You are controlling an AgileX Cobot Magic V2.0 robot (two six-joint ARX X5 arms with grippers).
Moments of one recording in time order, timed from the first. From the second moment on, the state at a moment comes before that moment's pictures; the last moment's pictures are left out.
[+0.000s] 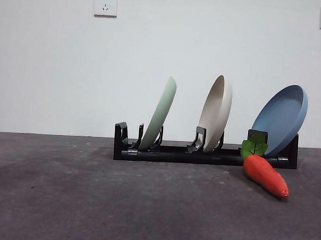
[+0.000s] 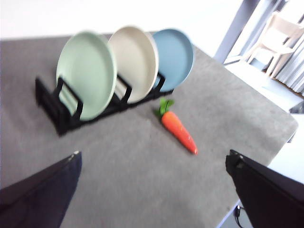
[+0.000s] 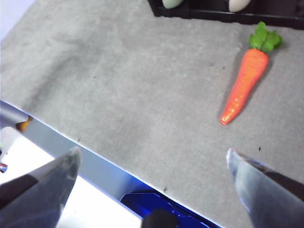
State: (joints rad) left arm -0.04 0.70 1.02 -0.76 0.71 0.00; right arm 0.08 0.67 1.00 -1.15 -0.55 -0.12
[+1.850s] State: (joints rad) left arm -0.49 1.97 1.43 0.07 0.16 -0.03; right arm 0.08 0.73 1.00 -1.15 -0.55 -0.11
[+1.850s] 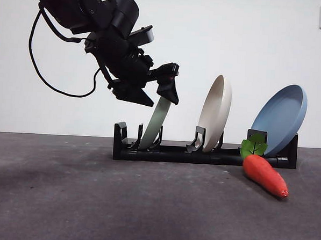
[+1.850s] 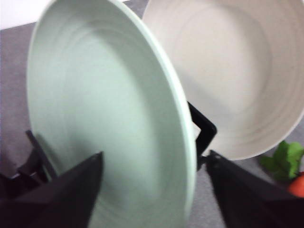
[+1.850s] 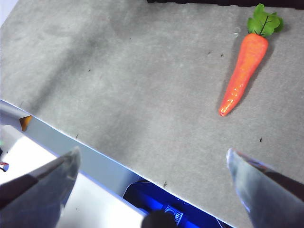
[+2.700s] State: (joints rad) left arm -0.48 1.96 1.43 0.08 0.28 -0.13; right arm 0.08 0.74 1.00 -1.15 -0.55 -0.11
